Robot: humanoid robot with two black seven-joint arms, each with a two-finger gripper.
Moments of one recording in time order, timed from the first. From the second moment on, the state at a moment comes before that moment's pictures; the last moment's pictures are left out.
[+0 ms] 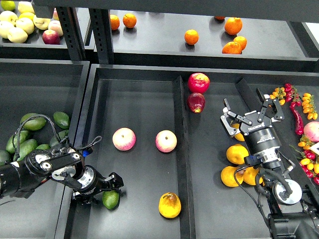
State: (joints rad) left arm -0.76 0.10 -0.04 -0.63 0.61 -0.49 0.49; right arm 0.17 0.01 1.53 1.04 -0.01 0.58 -0.18
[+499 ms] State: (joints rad) left arm -0.83 0.14 -0.10 -0.65 0.61 -0.49 0.49; right arm 0.17 0.01 1.54 1.04 -0.01 0.58 -0.18
